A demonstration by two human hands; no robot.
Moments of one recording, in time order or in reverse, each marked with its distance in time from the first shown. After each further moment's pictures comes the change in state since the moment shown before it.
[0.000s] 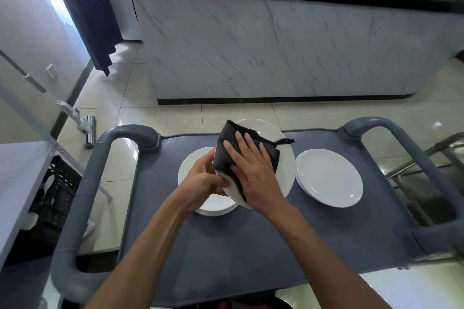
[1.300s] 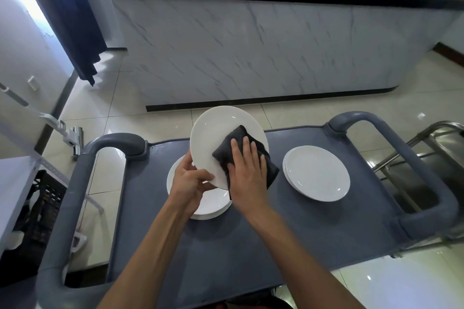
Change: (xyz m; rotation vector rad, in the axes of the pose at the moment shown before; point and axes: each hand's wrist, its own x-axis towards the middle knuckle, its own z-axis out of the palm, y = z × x) left_hand 0.005 -0.002 0.014 -0.215 0.286 0.009; right_hand -0.006 -0.008 0.015 -0.086 0.016 0.423
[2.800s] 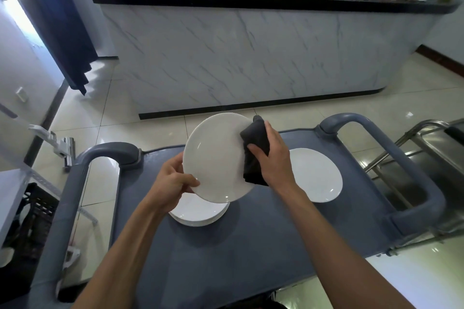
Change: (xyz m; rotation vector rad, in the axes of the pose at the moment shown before) left_hand 0.004 0.029 -0.019 0.304 -0.157 0.023; right_hand 0.044 0.060 -0.056 0.492 0.169 0.035
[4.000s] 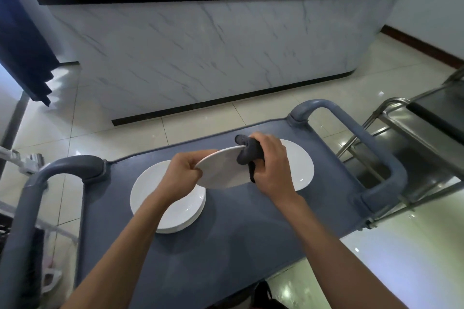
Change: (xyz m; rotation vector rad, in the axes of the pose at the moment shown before) left_hand 0.036 0.000 0.076 0.687 -0.201 0.234; right_hand -0.033 0.023 -0.057 -0.214 0.180 -0.224
